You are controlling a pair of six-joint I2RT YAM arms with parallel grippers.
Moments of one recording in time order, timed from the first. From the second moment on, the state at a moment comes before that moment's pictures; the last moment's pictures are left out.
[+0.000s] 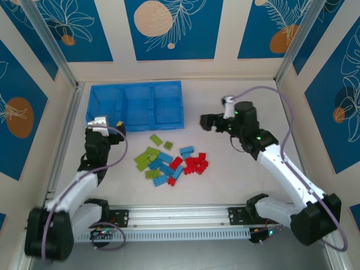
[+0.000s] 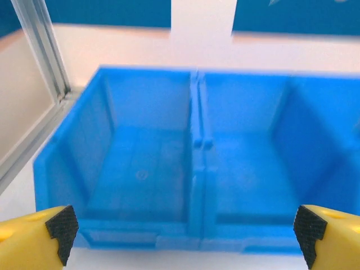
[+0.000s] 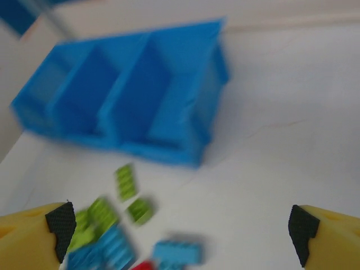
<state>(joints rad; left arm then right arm) -0.16 0.88 0.39 0.29 -0.18 -0.15 0.46 1.15 1.00 -0.43 -0.18 0.33</state>
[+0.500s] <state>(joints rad) -0.54 0.82 1.02 -0.80 -0.02 -0.14 0.70 1.79 1.27 -0.80 -0.20 0.32</state>
